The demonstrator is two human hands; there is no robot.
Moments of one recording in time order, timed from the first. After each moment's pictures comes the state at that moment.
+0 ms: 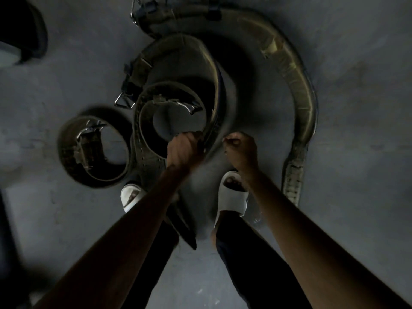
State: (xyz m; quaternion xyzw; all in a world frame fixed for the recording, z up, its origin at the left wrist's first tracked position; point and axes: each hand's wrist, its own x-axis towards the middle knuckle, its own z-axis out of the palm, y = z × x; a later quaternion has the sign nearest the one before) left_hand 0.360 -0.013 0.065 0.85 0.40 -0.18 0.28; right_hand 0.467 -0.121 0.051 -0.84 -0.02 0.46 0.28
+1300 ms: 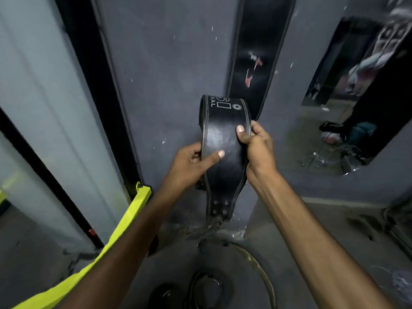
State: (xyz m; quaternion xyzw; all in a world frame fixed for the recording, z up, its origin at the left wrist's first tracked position) left_hand 0.228 0.133 0.982 0.72 0.20 0.32 0.58; right_hand 0.358 0.054 1.015 -0.51 -0.25 0.25 0.78
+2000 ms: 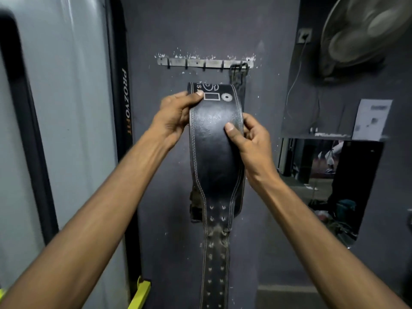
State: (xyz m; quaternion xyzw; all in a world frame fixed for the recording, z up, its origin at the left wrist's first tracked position) left_hand 0.149 0.104 1.388 0.63 0.00 0.45 0.63; right_hand 0.261 -0.038 1.324 -0.42 -0.51 0.04 0.75
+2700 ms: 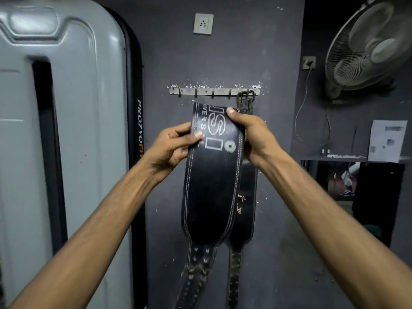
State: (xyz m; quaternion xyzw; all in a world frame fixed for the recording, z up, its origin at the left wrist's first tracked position) left_hand 0.108 0.099 1.386 0.70 -0.04 0.40 0.59; right_hand 0.274 -0.013 1.419 -0.43 -0.48 0.21 0.73
